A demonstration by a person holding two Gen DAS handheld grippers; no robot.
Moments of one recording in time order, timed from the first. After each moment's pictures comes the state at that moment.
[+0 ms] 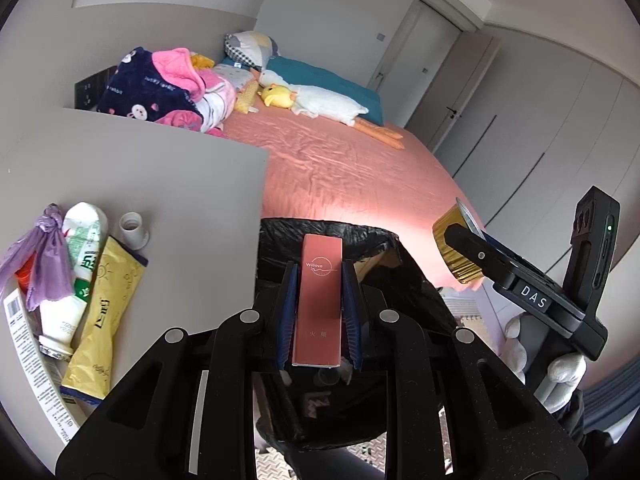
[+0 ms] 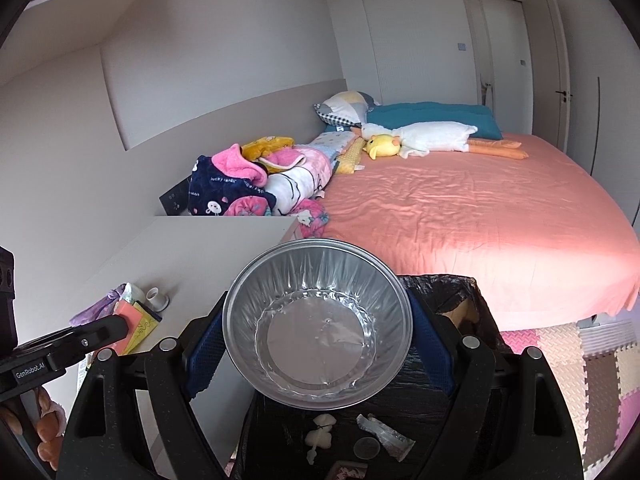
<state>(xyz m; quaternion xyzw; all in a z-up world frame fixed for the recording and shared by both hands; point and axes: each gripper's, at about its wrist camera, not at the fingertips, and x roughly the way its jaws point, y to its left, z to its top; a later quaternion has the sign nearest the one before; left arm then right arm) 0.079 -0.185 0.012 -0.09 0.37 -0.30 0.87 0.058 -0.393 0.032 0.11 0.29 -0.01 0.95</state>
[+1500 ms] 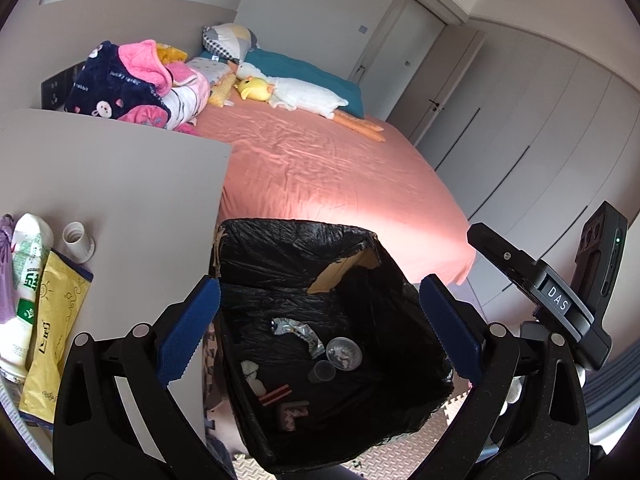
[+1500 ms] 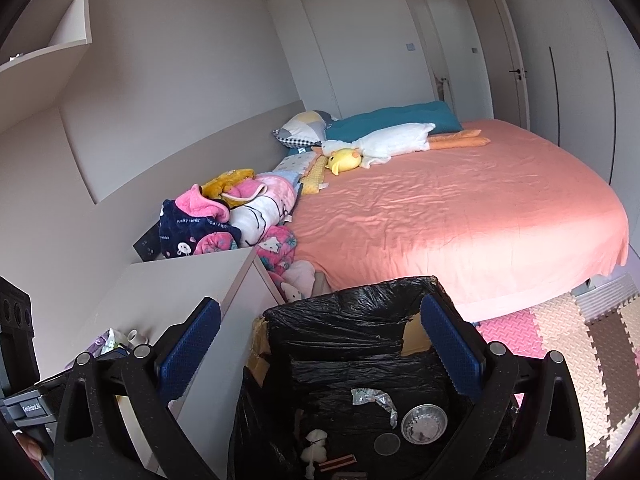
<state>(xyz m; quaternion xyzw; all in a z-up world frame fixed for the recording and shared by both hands) 0.099 -0.217 0.003 -0.10 0.37 -0.32 0.86 0.043 -0.436 0.029 0.17 0.25 -0.06 0.95</state>
